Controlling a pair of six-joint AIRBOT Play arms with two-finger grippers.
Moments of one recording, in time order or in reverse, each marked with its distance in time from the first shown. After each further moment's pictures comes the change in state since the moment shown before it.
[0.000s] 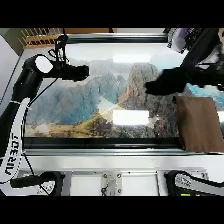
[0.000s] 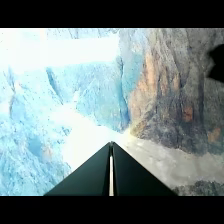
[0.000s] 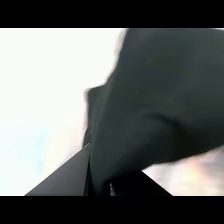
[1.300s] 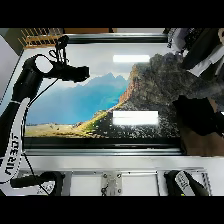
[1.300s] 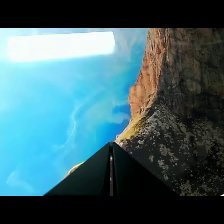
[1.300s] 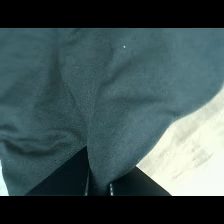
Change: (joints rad) left arm 0.000 0.000 0.000 -0.003 -0.023 0.002; right arm -0.309 0.431 -0.507 -0.573 0.205 0.395
